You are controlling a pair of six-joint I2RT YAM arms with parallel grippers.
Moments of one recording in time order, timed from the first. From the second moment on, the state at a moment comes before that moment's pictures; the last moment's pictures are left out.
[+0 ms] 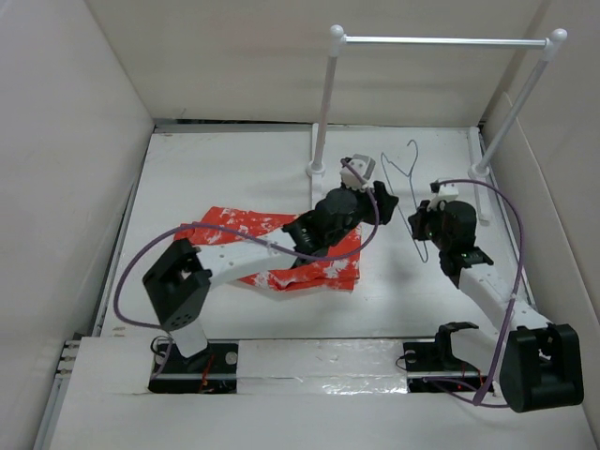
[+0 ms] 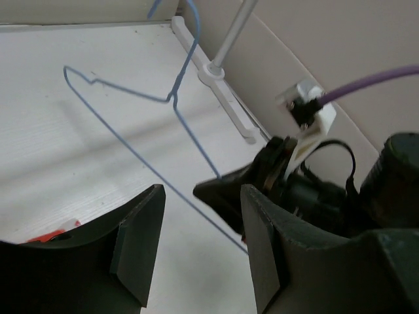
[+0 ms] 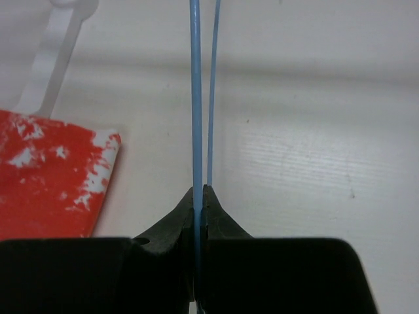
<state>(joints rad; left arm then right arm) -1.06 1.63 1.18 0.37 -0.29 -0.48 0.09 1.04 0.53 0.14 -0.11 0.12</state>
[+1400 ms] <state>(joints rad) -0.91 2.28 1.85 0.26 -0.16 -0.45 0.20 1.10 0.44 0.24 -0.10 0.17</state>
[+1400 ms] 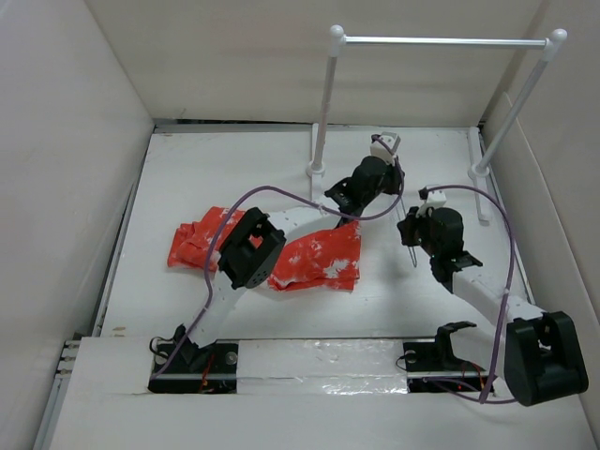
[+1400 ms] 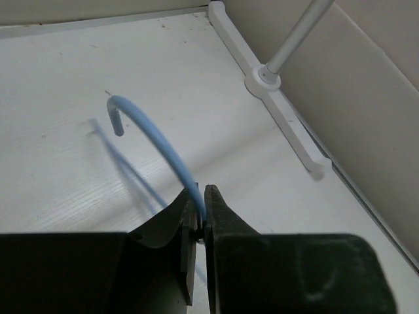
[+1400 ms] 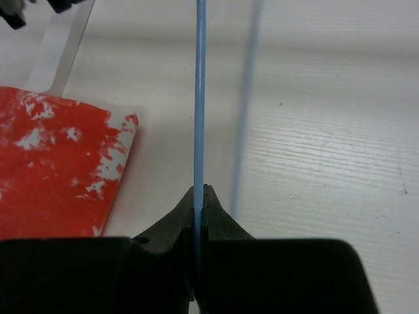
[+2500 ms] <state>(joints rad) -0.99 1.76 0.82 0.70 -0.36 -0.76 0.39 1.15 0.35 0.29 -0.29 0.26</state>
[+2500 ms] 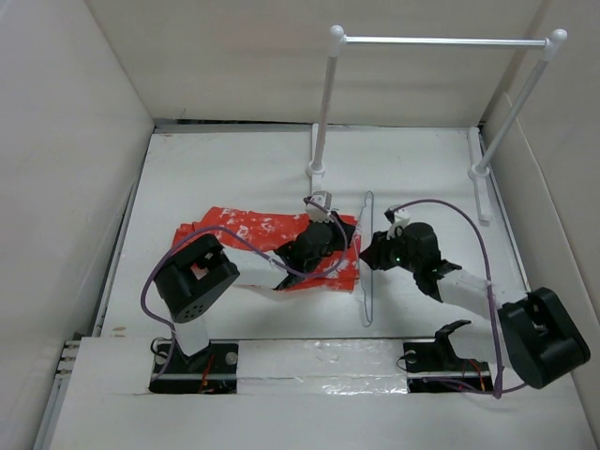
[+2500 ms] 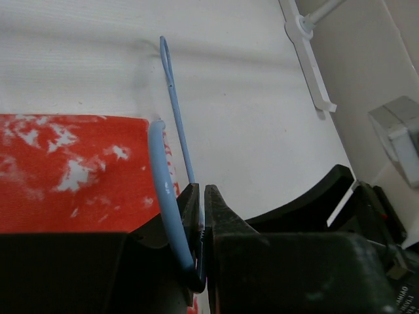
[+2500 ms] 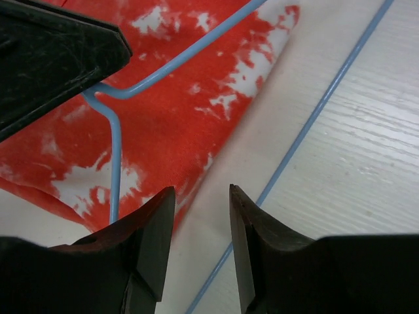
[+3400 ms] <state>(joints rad) -0.94 1.62 0.64 0.73 -0.37 -0.71 0.31 1.41 0.23 0.84 -0.41 0.49</state>
